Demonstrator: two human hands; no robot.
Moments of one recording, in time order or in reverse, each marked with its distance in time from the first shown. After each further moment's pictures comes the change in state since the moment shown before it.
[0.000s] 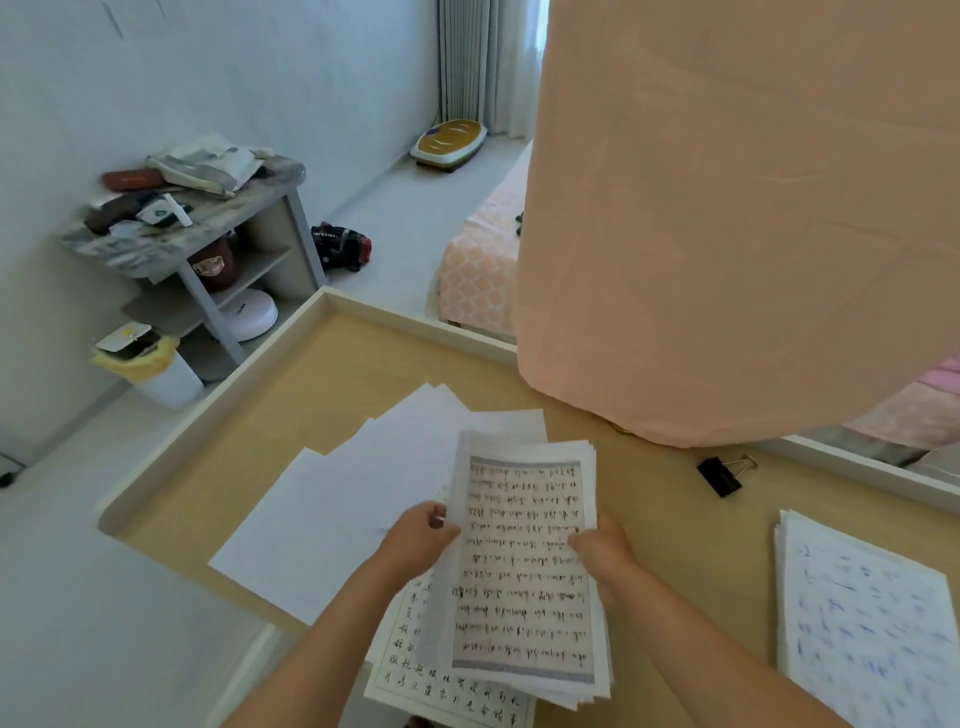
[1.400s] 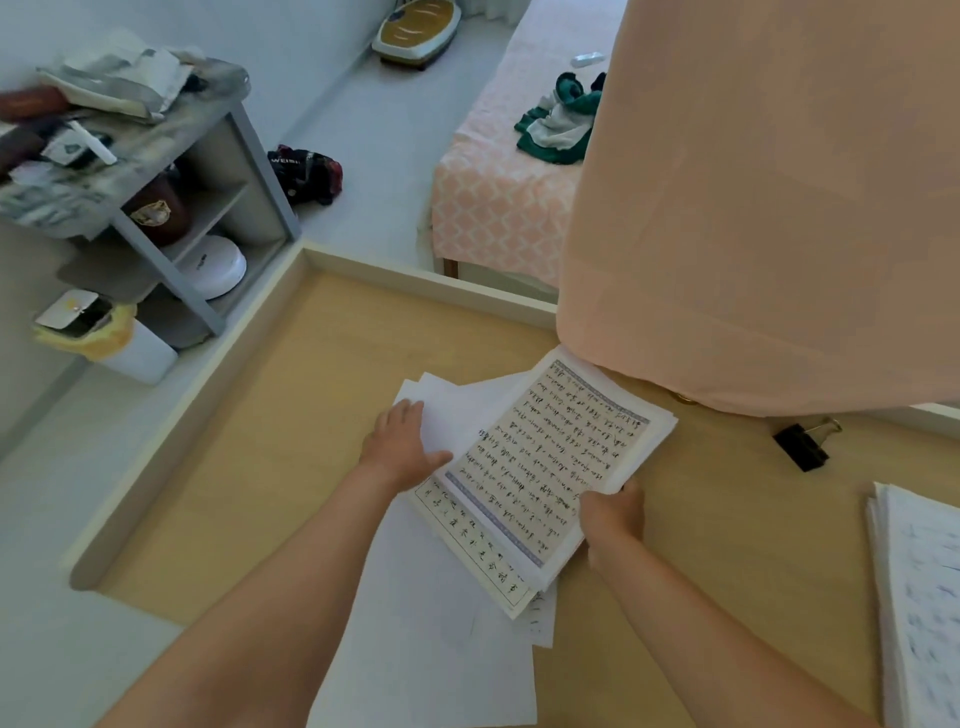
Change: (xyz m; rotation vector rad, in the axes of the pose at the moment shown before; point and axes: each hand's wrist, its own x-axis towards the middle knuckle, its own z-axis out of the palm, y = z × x) left_hand 0.172 -0.014 -0.097 0.777 0.047 0.130; right_hand 0.081 -0.023 0.108 0.355 0.370 0.131
